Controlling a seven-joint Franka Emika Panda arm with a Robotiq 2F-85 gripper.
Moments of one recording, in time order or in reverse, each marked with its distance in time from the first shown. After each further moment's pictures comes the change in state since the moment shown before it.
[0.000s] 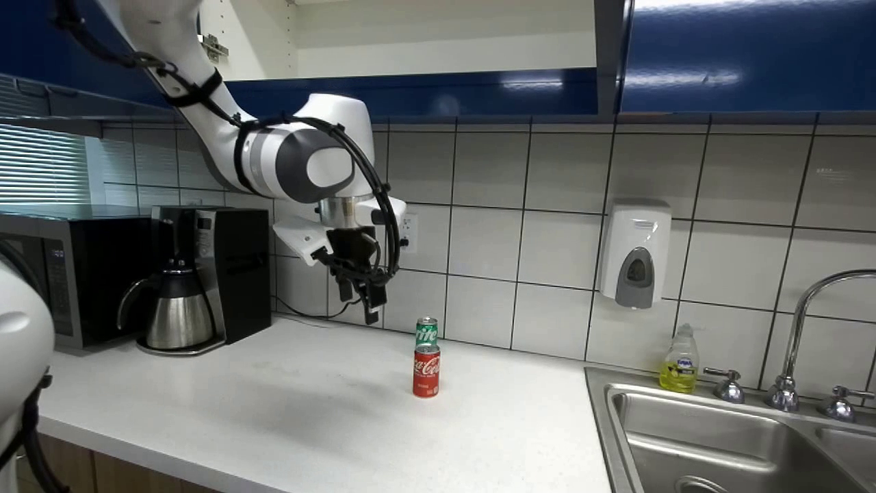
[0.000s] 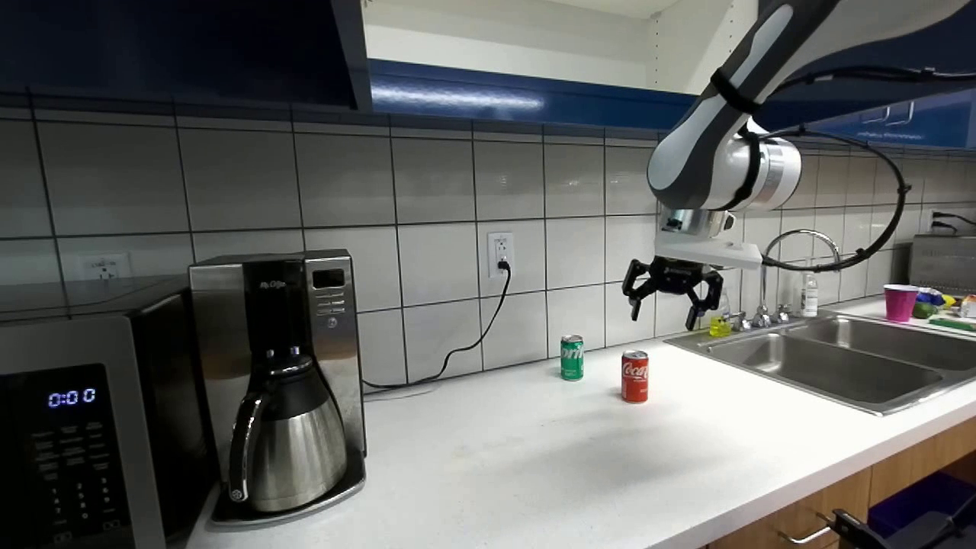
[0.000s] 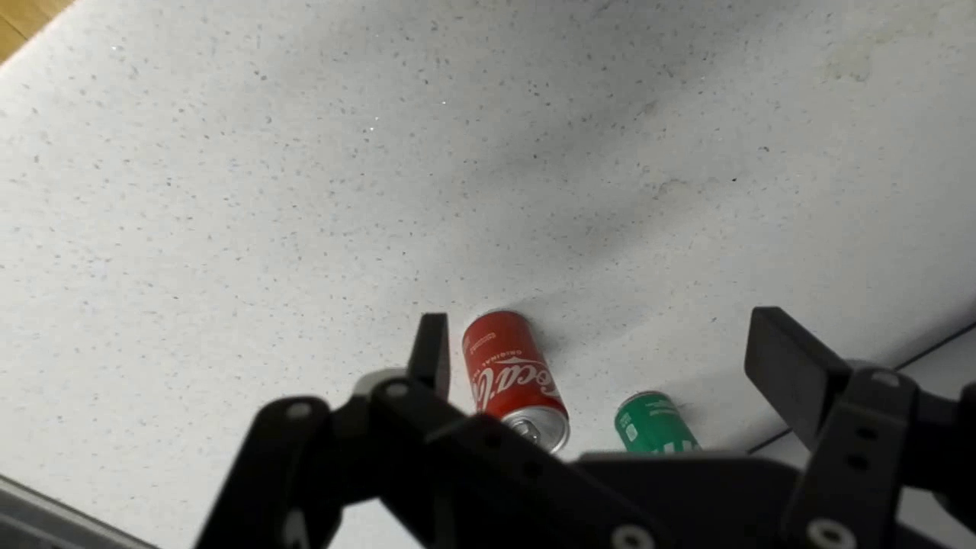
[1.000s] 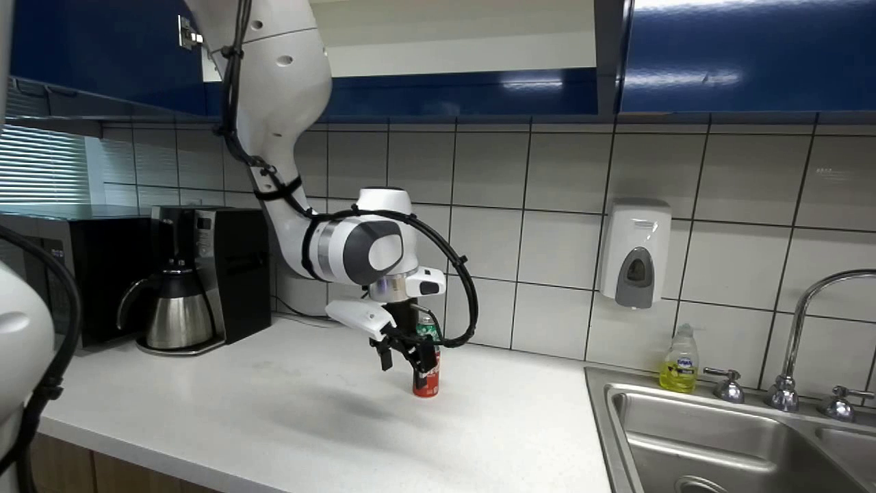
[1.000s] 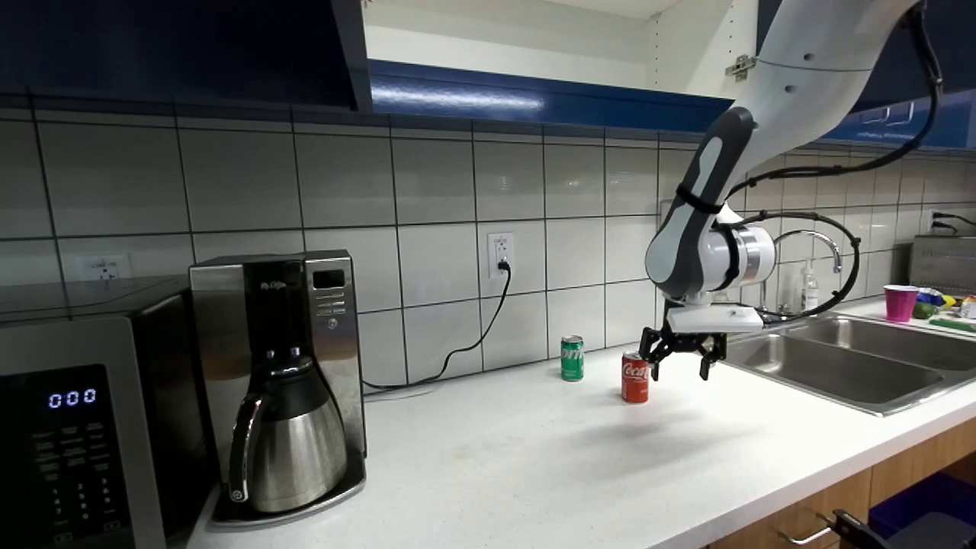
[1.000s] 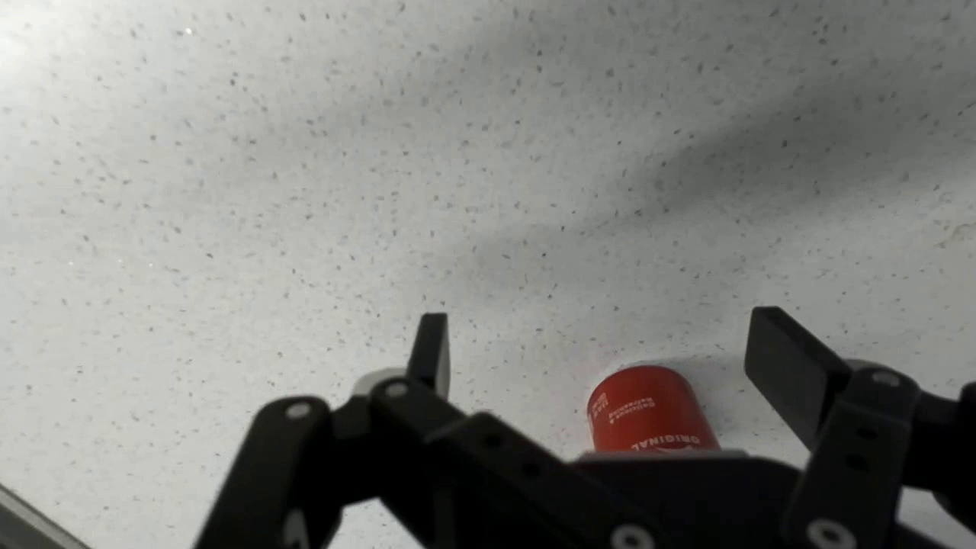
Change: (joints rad) arm -0.002 0.446 -0.112 0.152 -0.155 0.210 -0.120
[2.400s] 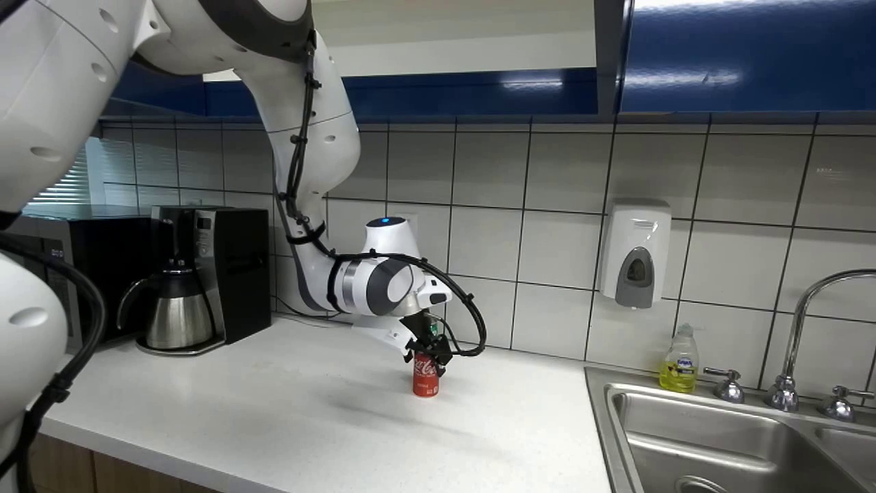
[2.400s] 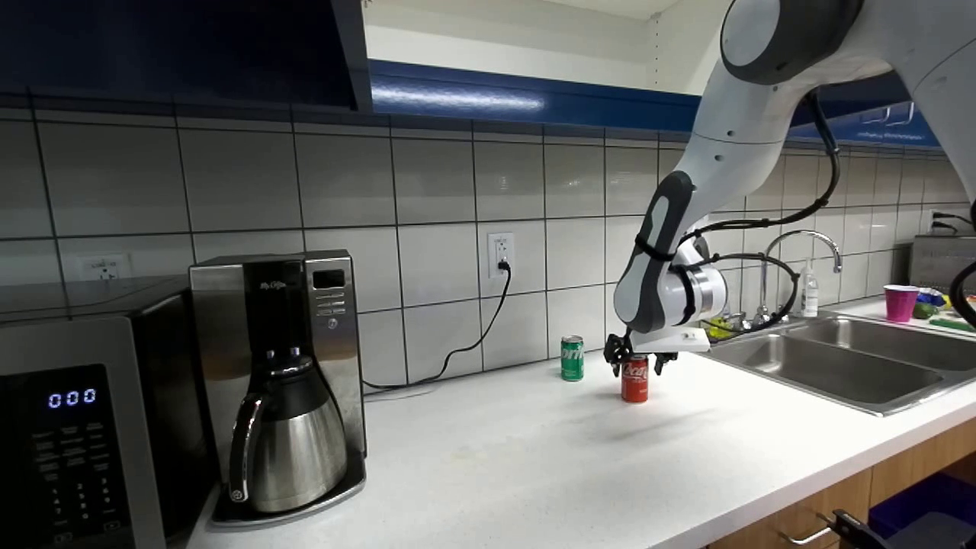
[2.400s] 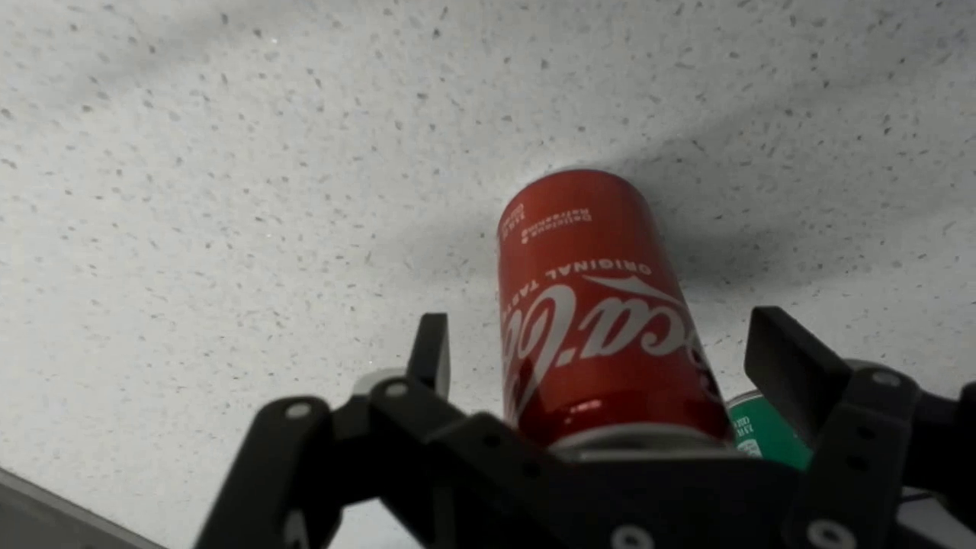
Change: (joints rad) arm 0.062 0.307 -0.014 0.244 0.012 0.271 0.000
